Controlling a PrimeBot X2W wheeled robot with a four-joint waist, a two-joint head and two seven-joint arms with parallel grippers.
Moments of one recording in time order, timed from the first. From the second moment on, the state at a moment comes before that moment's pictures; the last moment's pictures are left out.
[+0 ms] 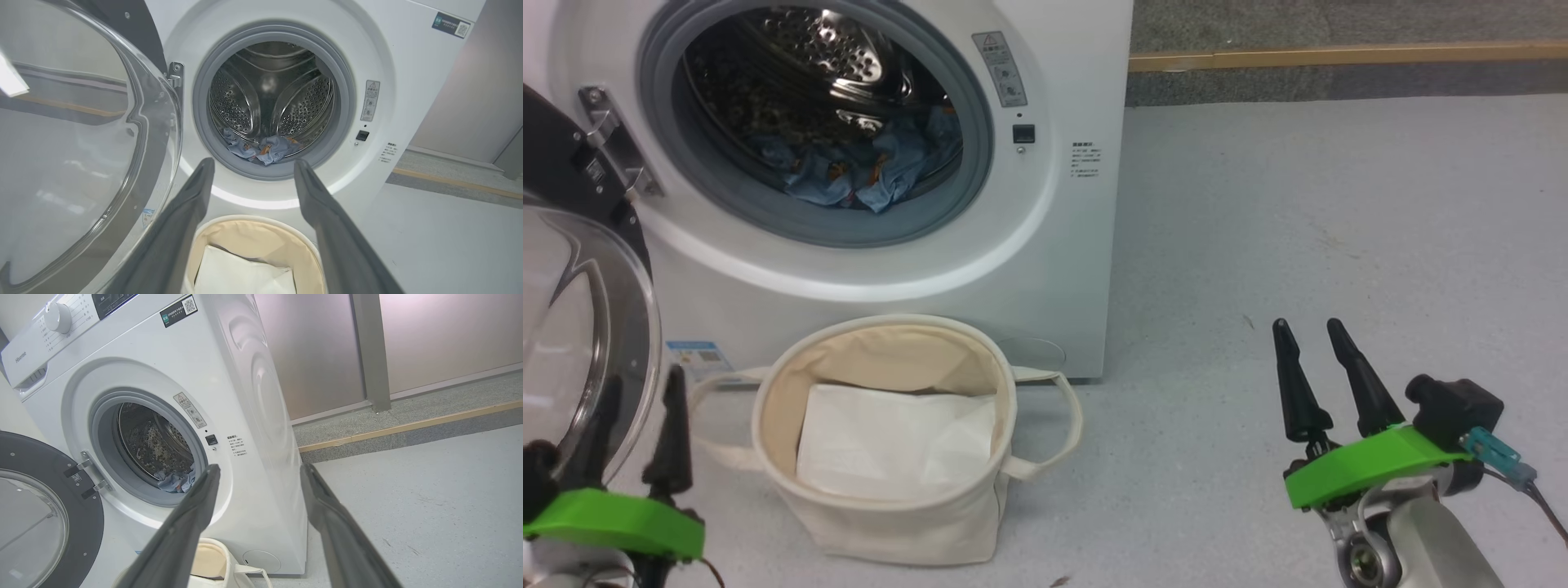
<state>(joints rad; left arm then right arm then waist) -0.18 0.35 0.04 0.29 -0.56 -0.11 -0.15 -0.24 -0.09 0.14 0.32 0.42 0.13 -0.25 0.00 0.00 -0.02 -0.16</state>
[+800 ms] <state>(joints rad) -0.18 0.38 -0.08 0.34 -0.55 -0.12 -0.18 -0.22 -0.09 0.10 0.32 0.41 0.13 -0.25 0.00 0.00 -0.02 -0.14</state>
